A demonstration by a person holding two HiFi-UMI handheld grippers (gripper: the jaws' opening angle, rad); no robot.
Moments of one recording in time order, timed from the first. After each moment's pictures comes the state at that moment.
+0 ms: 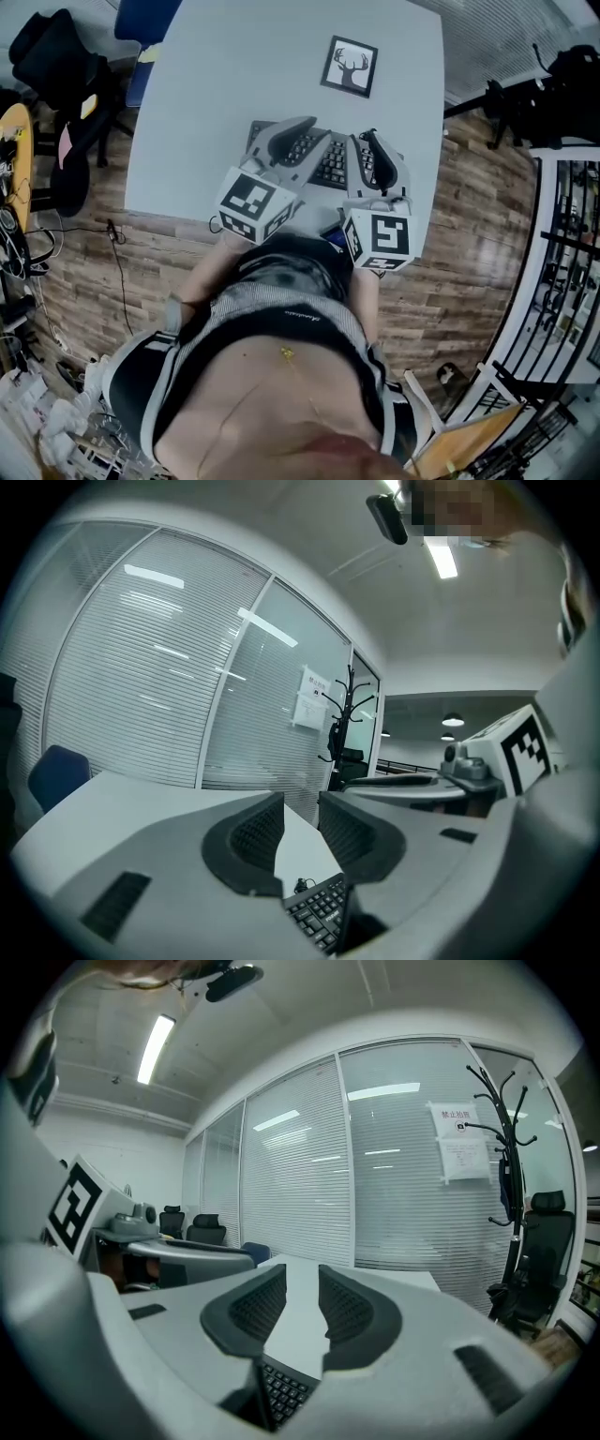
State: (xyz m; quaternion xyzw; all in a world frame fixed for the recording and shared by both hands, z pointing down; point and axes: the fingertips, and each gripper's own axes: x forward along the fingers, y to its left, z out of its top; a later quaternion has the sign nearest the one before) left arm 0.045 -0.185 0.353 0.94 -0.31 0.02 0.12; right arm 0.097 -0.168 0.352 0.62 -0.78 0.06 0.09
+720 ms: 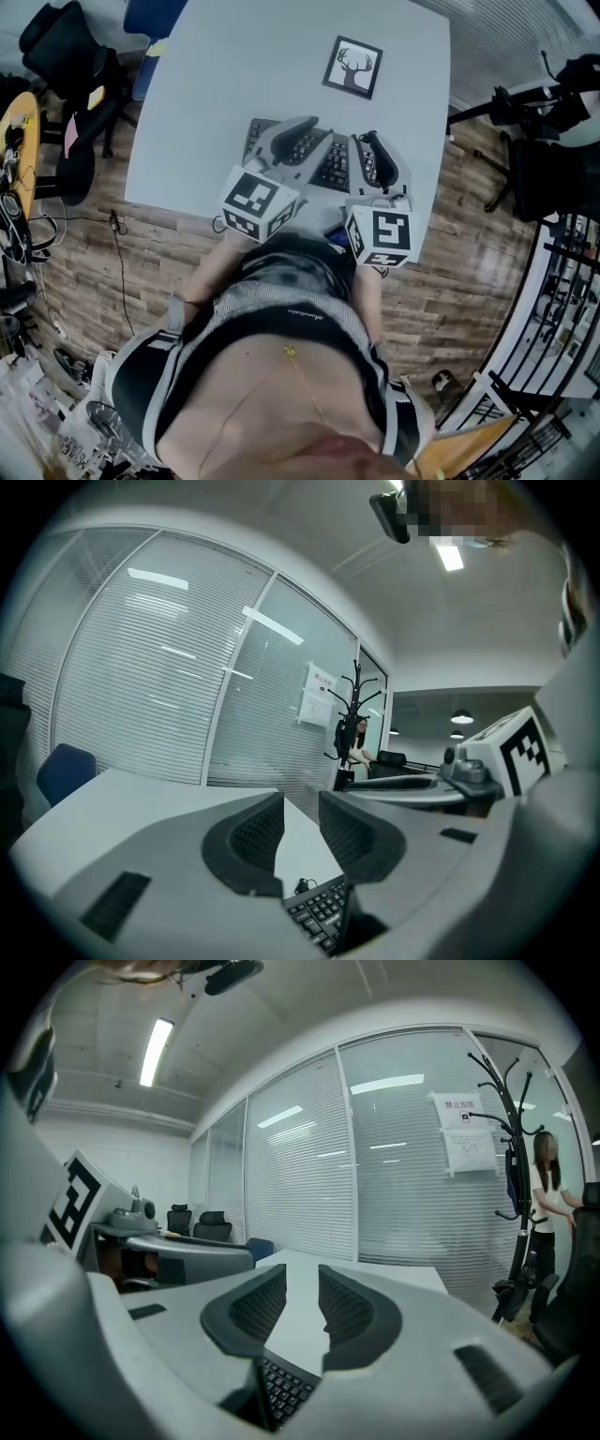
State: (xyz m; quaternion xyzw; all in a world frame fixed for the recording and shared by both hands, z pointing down) left arm 0.060 -0.186 0.359 0.93 -0.34 0.03 0.12; right arm 0.113 -0.172 0.364 0.60 -0.79 0.07 0.09
